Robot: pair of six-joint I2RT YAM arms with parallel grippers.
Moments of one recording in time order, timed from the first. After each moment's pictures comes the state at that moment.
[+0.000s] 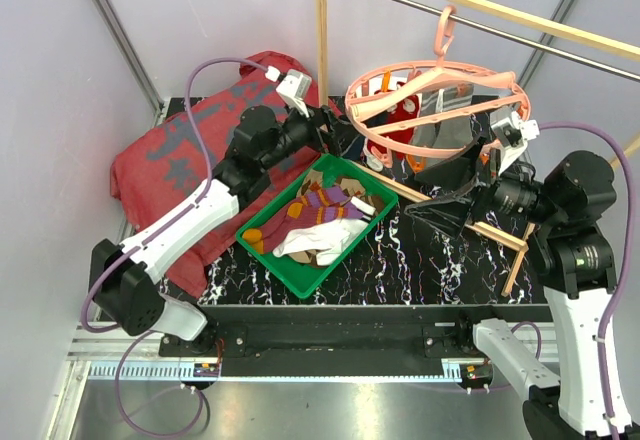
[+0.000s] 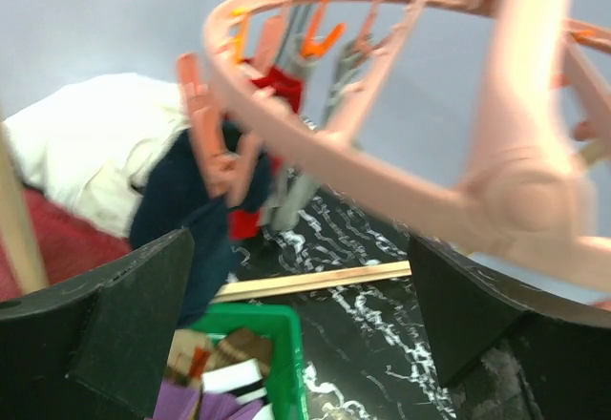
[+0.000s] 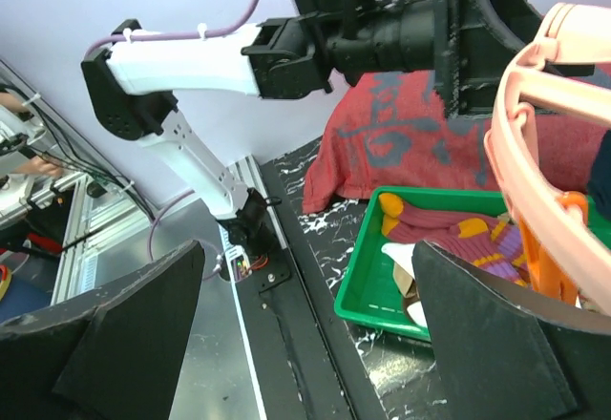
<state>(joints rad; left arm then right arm) -0.62 1.44 1.26 0.21 0.25 -0.40 0.15 0.81 1.35 -0.48 -1.06 0.40</state>
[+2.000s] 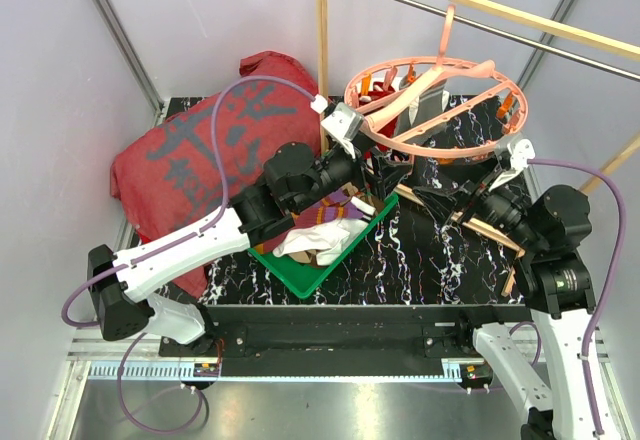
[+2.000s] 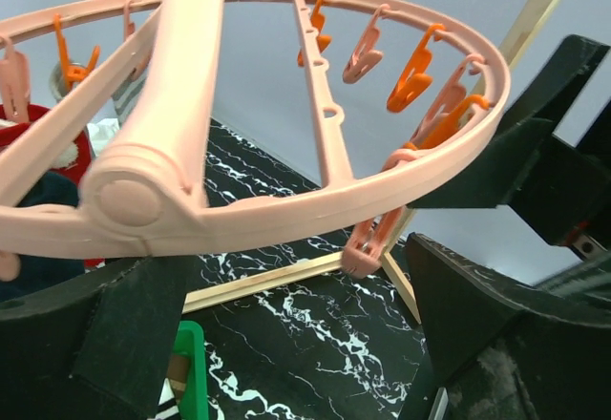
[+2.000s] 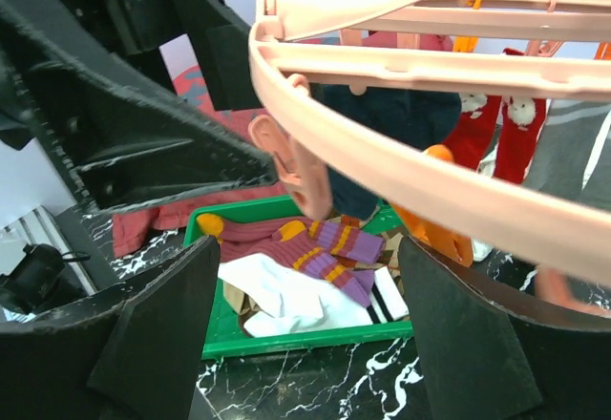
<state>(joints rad) -1.03 1.38 1.34 0.14 -0.05 -0.25 0.15 0.63 1.06 -0.37 -0.63 0.18</state>
